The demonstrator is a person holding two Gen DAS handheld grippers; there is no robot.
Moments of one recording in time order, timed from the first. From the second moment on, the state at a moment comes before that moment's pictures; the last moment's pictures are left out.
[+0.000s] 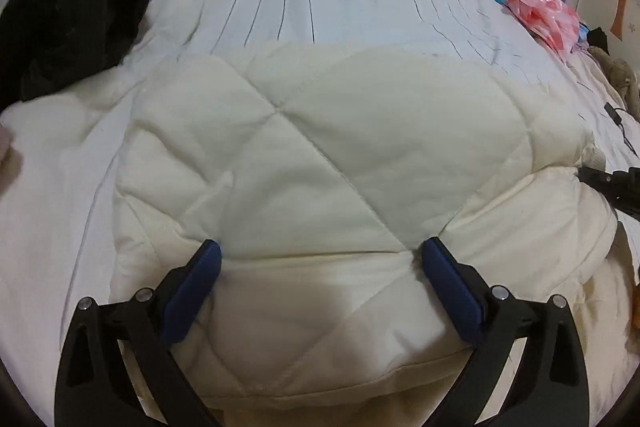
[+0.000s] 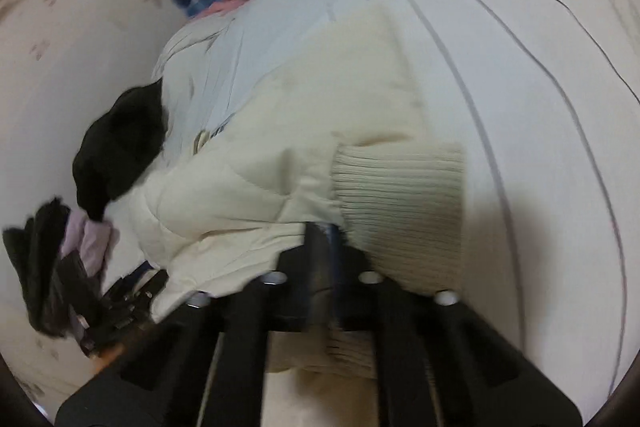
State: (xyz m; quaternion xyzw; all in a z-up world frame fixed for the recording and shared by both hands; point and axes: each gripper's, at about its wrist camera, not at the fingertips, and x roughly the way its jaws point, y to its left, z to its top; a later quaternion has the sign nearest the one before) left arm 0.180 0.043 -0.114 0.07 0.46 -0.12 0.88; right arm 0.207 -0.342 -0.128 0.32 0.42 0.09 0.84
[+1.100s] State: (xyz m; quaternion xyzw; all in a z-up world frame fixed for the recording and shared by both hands) left arm 0.202 0.130 -0.076 -0.10 0.43 -0.10 0.89; right arm 0.211 -0.289 -0.088 0.15 0.38 0.02 0.91
